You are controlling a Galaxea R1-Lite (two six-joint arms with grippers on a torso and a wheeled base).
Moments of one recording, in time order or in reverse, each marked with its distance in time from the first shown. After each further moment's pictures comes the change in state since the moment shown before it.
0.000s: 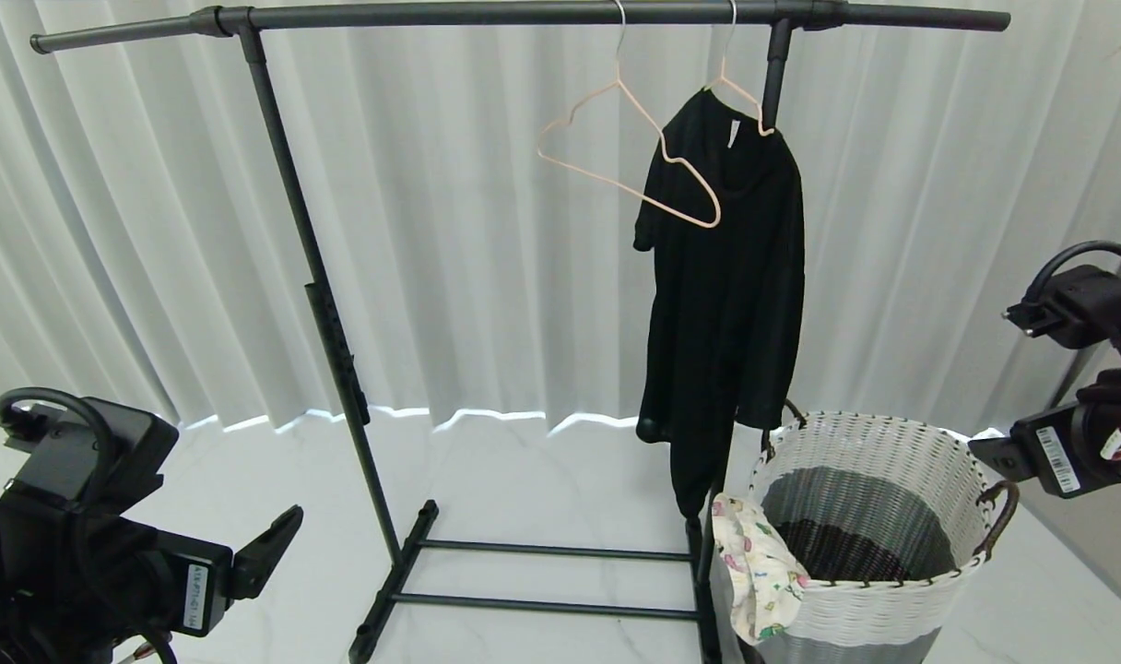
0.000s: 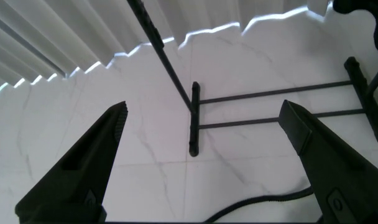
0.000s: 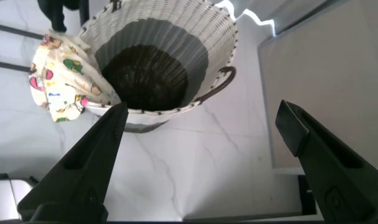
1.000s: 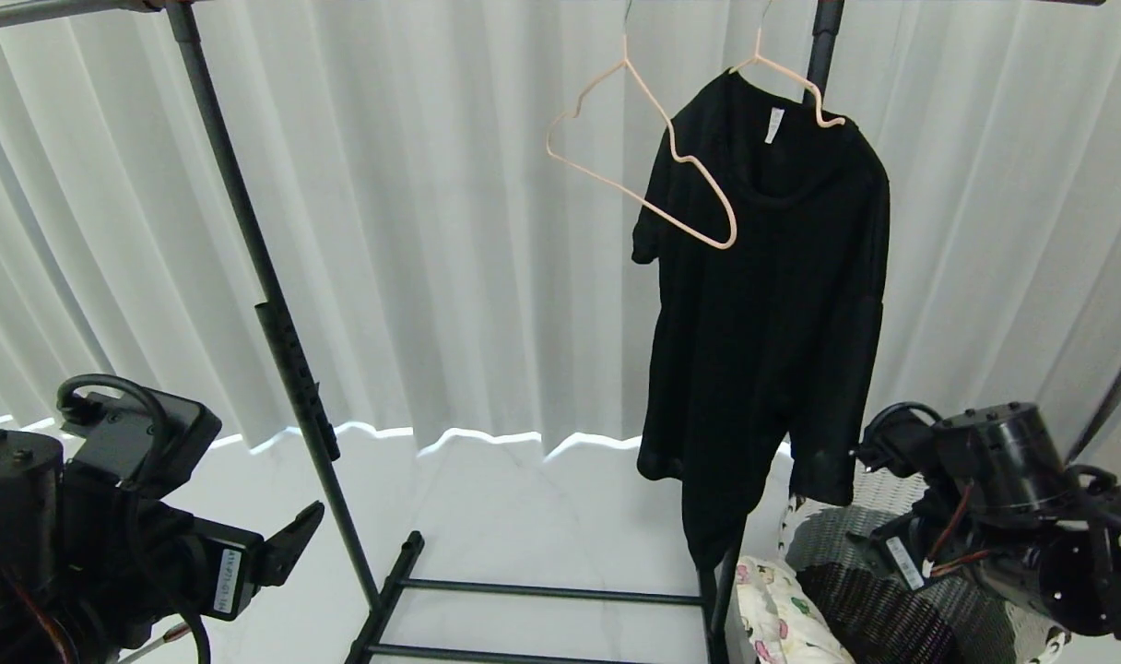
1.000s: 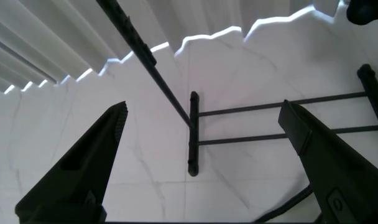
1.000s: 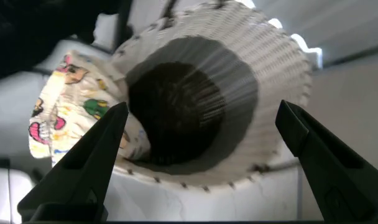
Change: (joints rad) left arm -0.002 0.076 -0.031 0.000 -0.007 -0.001; right arm 0.063 0.296 0.464 -0.709 0.131 -0.084
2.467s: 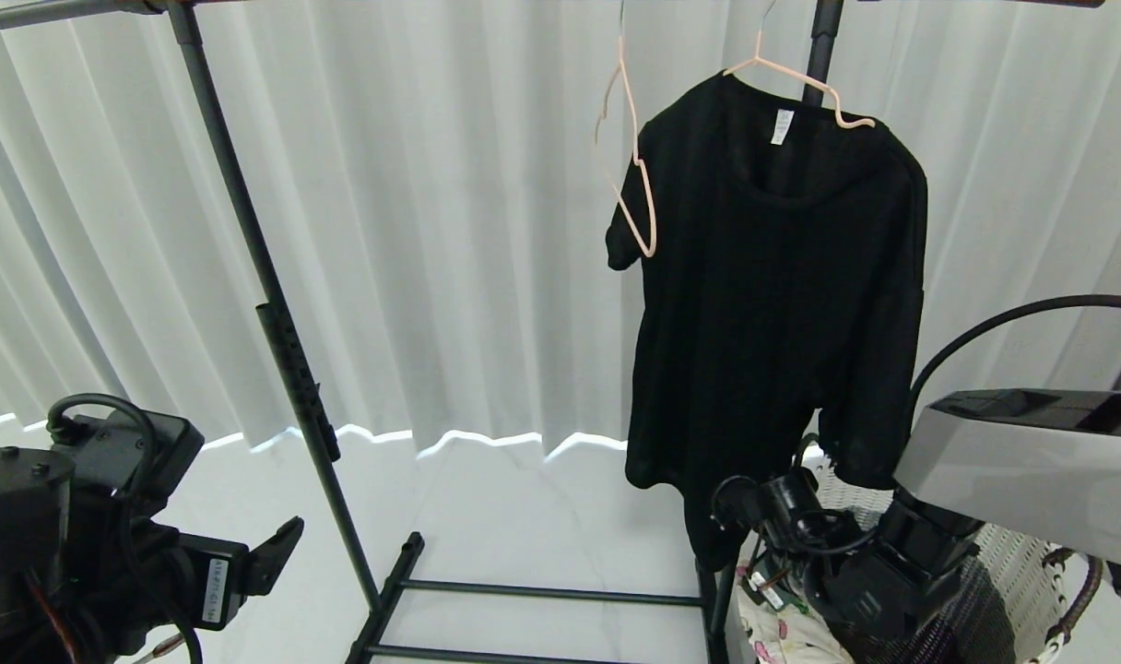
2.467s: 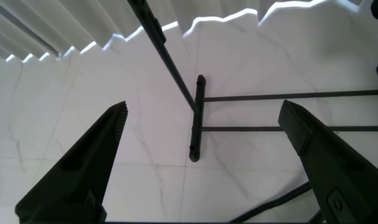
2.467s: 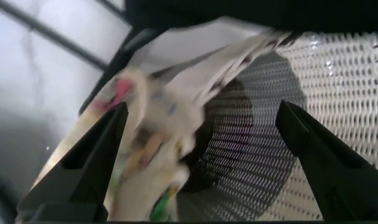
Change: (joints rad) left arm 0.074 0.017 0.040 0.000 0.001 -0.054; right arm 0.034 0.689 -0.240 -0.320 -0.003 -0.138
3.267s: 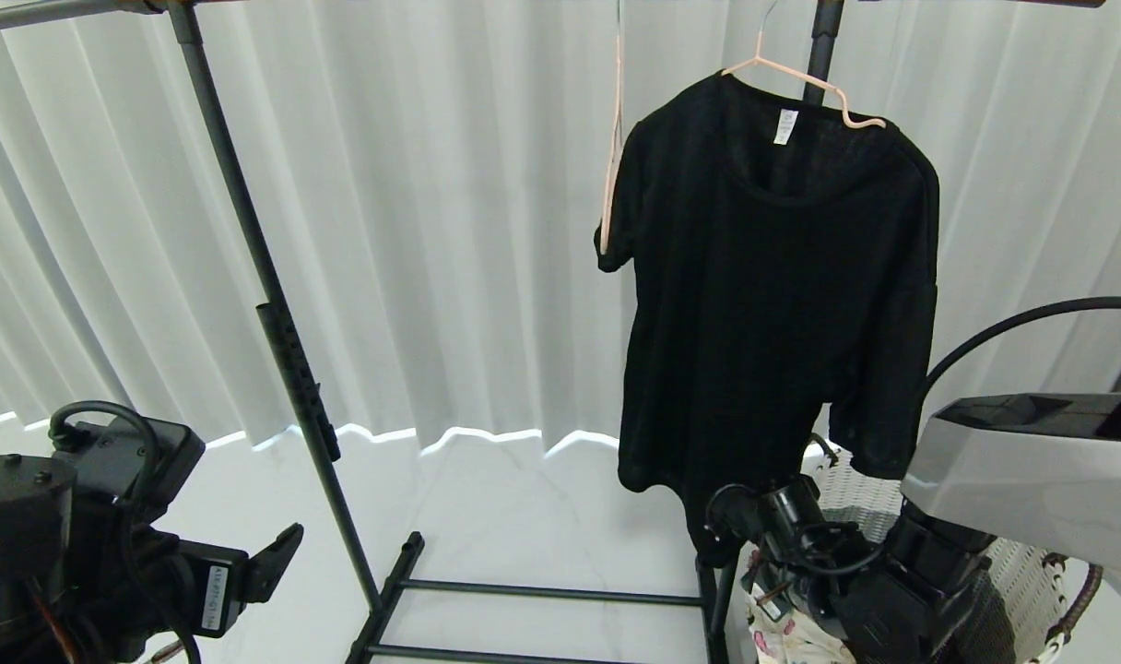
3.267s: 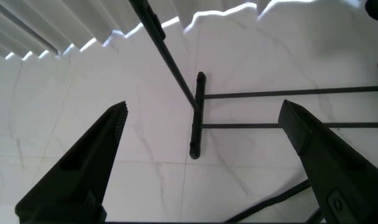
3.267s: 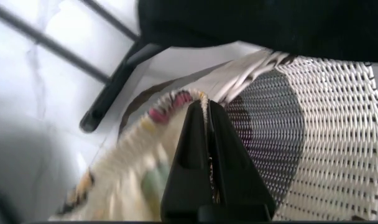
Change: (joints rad) left arm -0.001 -0.002 0.012 0.000 0.000 -0.001; right arm 0.049 -0.045 0.082 -0.063 0.009 -0.021
